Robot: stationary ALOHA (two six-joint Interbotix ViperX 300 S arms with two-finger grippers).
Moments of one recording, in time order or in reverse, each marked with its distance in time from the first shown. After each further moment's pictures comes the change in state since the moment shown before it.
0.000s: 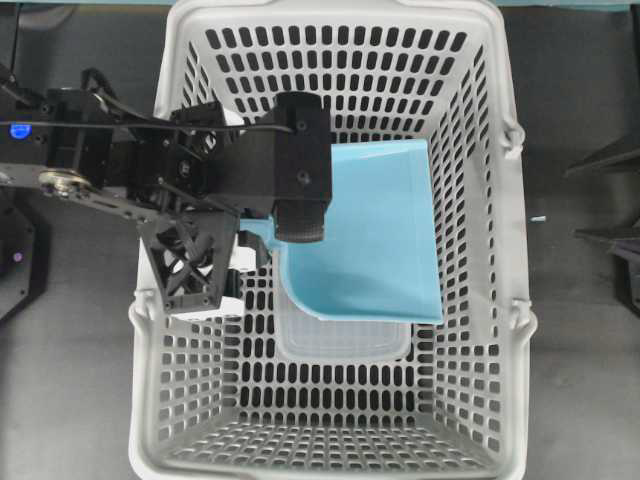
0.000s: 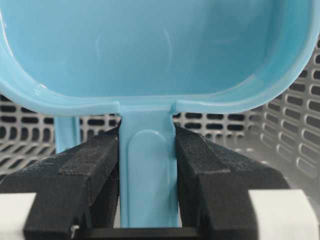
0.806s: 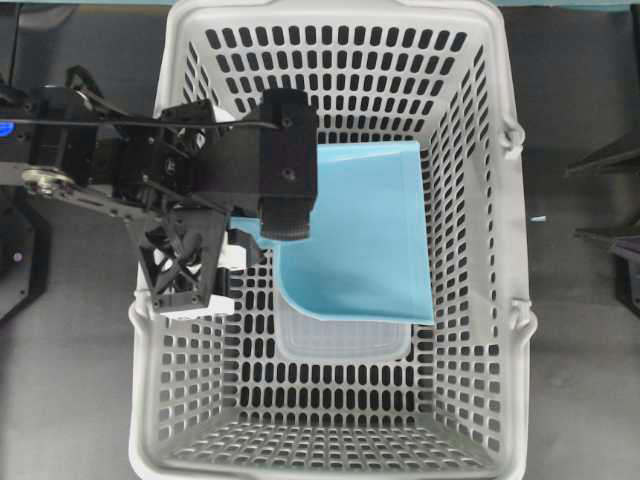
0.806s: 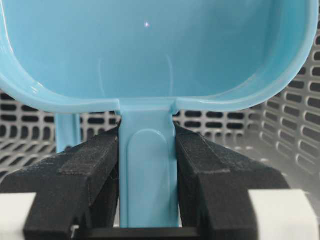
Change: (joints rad) left arm 0.000 -0.029 0.026 0.002 -0.015 0.000; right arm 0.000 0.000 0.005 0.000 -0.008 0.034
